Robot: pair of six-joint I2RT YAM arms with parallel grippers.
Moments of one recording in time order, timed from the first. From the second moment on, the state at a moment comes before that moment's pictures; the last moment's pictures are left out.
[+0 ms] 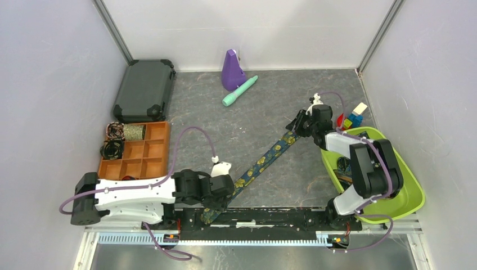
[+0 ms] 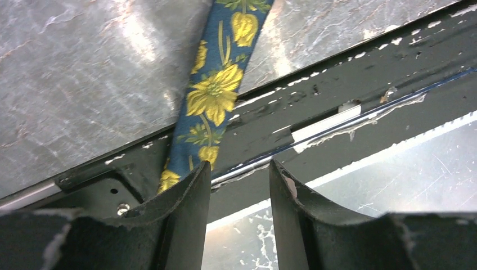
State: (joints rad) left arm -1.36 1.02 0.73 -0.91 -0.21 -1.02; right arm 0.16 1.57 0.71 0.23 -0.26 0.54
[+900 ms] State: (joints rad) left arm -1.15 1.61 0.91 -0.62 -0.29 -0.89; right arm -0.04 1.84 0.80 0.41 -0.36 0.54
